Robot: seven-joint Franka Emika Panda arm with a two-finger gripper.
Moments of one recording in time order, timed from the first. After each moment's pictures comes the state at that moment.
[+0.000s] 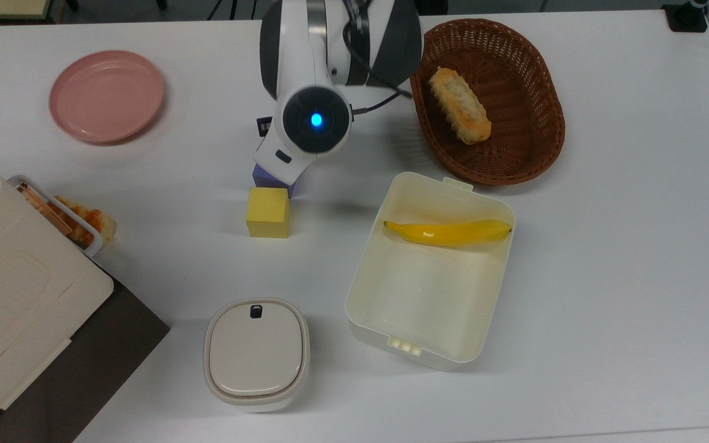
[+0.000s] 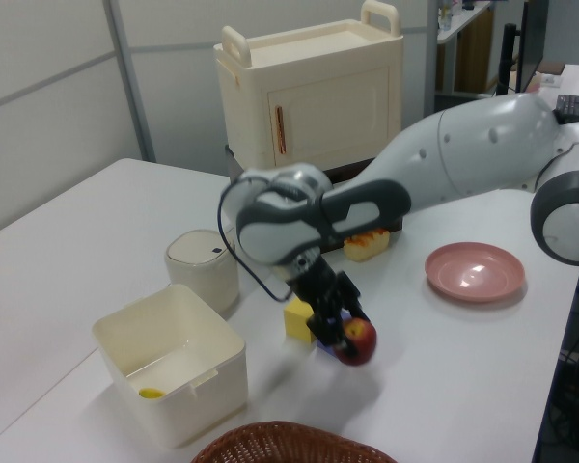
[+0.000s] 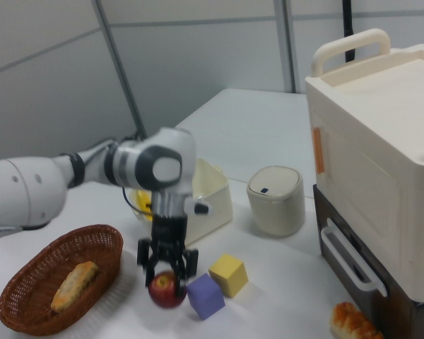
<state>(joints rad) 0.13 0.51 -0.06 -1.48 -0.06 1.40 -0.13</state>
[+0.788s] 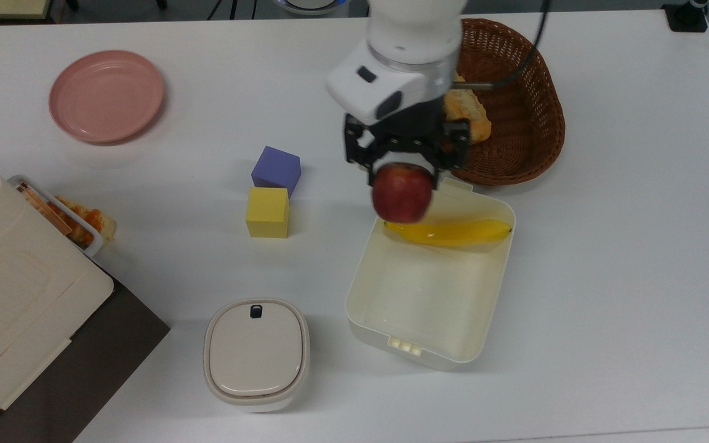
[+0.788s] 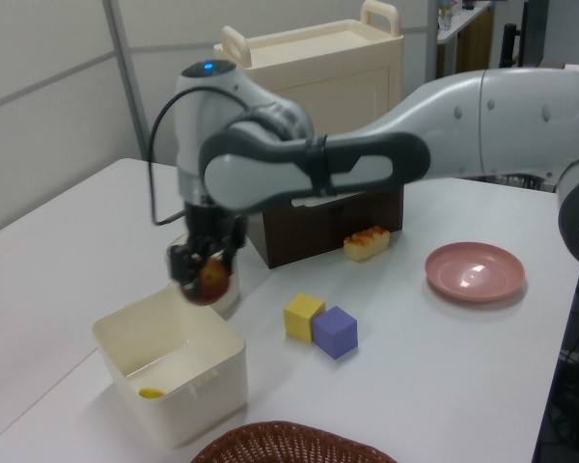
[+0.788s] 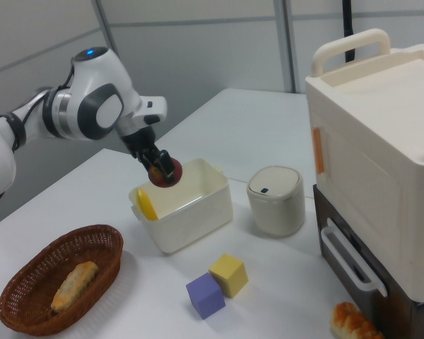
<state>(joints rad) 0.27 0.44 -0.06 -1.28 0.01 1.93 0.31</state>
